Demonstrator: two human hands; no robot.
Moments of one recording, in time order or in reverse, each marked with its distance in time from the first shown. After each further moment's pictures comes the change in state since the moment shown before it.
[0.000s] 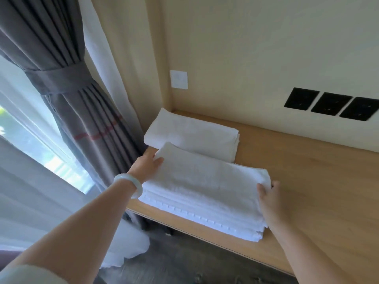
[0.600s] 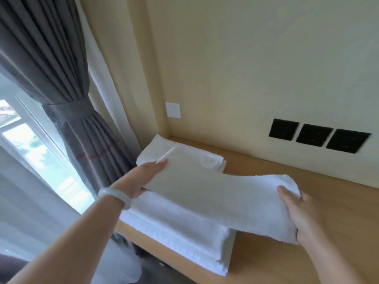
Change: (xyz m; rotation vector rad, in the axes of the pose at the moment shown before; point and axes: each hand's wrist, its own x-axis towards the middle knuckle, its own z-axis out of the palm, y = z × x) left_hand -0.077 0.142 0.004 -0.677 -0.120 -0.095; right_hand 0.070 -0.008 -0.144 0.410 -0.149 -0.004
